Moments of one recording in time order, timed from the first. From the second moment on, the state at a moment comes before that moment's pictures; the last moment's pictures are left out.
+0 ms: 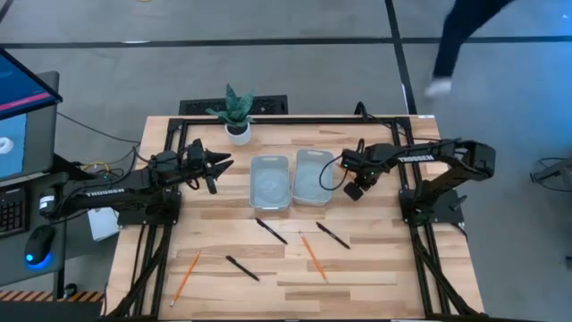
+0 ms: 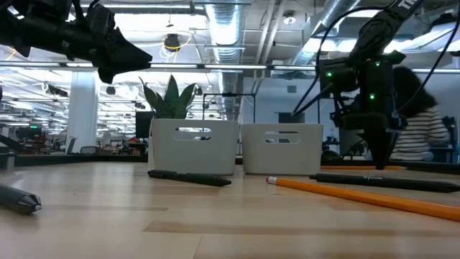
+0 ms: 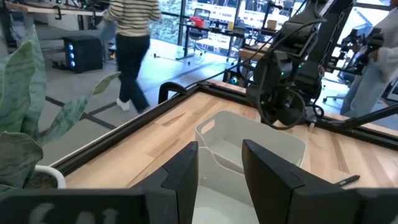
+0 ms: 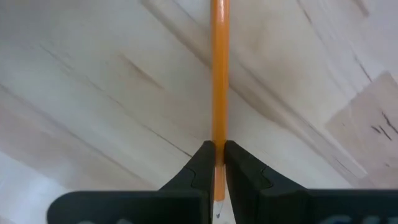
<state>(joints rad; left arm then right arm) 0.29 0.53 0.25 0.22 -0.11 -0.17 -0.37 1.46 0.69 -0.81 0.03 0.42</state>
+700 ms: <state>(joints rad) 0.29 0.53 0.24 0.22 -0.12 -0.16 -0.47 1.09 0.85 -0.81 0.03 0.47</state>
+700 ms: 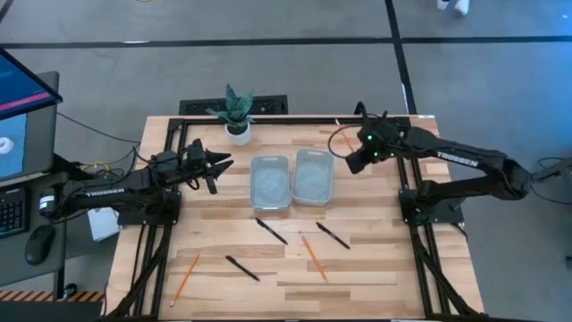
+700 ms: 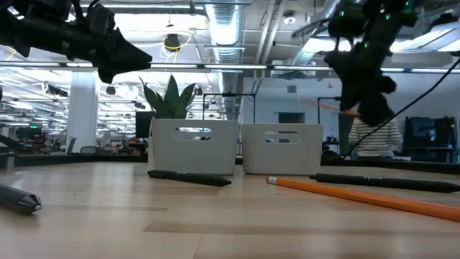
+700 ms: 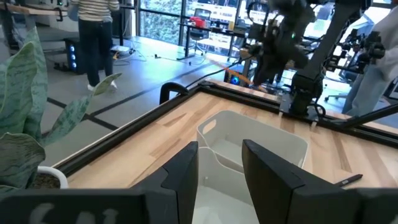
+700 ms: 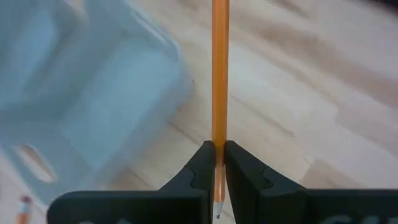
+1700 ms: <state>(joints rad) 0.29 0.53 0.24 0.22 -0.12 -0.15 -0.18 1.38 0.93 -0.51 -0.06 0.69</state>
